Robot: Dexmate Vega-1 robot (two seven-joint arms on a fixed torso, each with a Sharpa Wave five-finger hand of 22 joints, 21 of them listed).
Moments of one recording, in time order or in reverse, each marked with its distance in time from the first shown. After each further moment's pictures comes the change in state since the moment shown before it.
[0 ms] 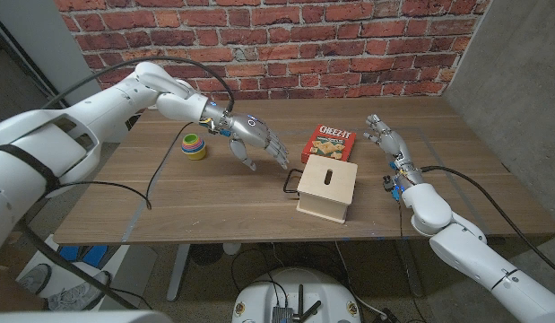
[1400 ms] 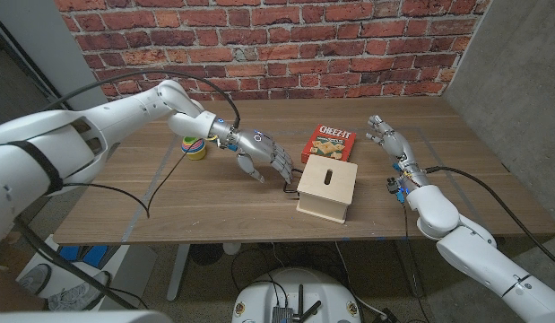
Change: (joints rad) left arm -0.041 -0.011 0.235 0.006 0.139 0.119 0.328; left_hand 0.042 0.042 -0.023 0.001 0.000 0.093 0.006 0.016 0.003 0.100 0.007 0.004 0.000 0.074 0.001 -0.001 0.000 -0.010 0.000 0.000 0.000; right arm -0.048 -0.026 0.037 -0.053 -0.012 -0.016 0.006; right_hand 0.000 0.000 0.004 -0.004 -0.002 0.000 0.000 0.000 0.000 0.000 0.000 0.000 0.000 0.000 0.000 0.000 0.000 0.000 0.000 0.000 0.000
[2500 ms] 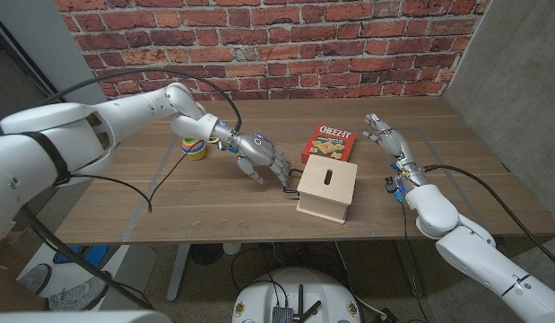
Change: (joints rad) left arm -0.068 -0.054 0.149 0.096 0.058 0.056 0.130; left_hand 0.020 0.020 -0.024 -0.001 0.000 0.062 0.010 0.005 0.000 0.045 -0.004 -0.001 0.002 0.050 -0.007 0.000 0.000 -0.011 0.000 0.000 0.000; right arm 0.001 0.002 -0.003 -0.014 -0.022 0.012 0.013; right_hand 0.000 0.000 0.000 0.000 0.000 0.004 -0.004 0.000 0.000 0.004 0.004 0.000 0.000 0.000 0.000 0.000 -0.005 0.000 0.000 0.000 0.000
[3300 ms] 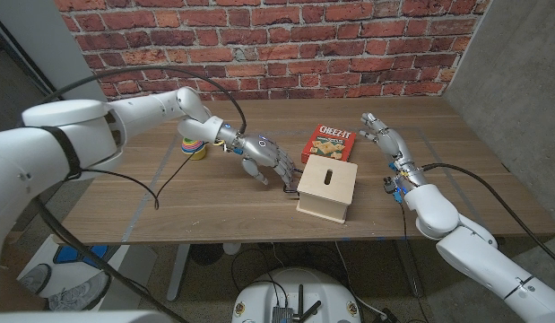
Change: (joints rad) left arm -0.040 -0.071 0.123 0.084 0.016 0.061 0.119; left_hand 0.025 0.025 -0.003 -0.003 0.005 0.029 0.000 -0.005 0.000 0.028 0.003 0.000 0.000 0.021 0.004 0.000 0.000 0.001 0.001 0.007 0.000; right arm -0.021 -0.017 0.005 -0.051 -0.020 -0.015 0.007; right_hand 0.000 0.000 0.000 0.000 0.000 0.000 0.000 0.000 0.000 0.004 -0.003 0.000 0.000 0.004 -0.004 0.008 0.000 0.005 -0.005 0.000 0.000
